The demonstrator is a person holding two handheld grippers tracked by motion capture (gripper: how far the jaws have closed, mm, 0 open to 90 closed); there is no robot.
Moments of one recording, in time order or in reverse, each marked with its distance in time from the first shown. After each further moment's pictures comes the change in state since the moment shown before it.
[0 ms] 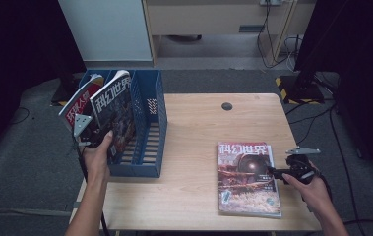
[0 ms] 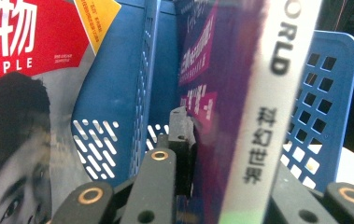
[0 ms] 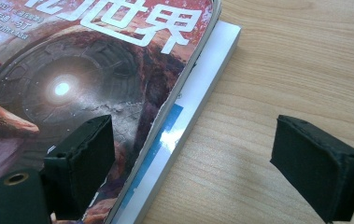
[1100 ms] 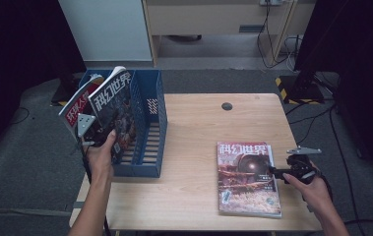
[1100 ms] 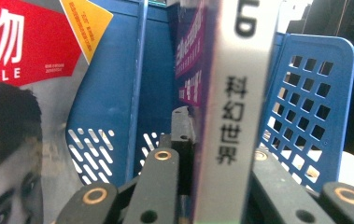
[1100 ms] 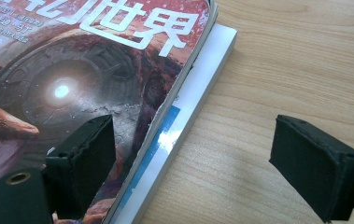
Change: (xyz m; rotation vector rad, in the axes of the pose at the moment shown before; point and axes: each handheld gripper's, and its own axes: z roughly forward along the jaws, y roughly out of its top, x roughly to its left) left arm -0.008 -0.001 0.005 -0.031 0.008 0.019; right arm -0.001 0.000 -0.002 -0.007 0.000 0.002
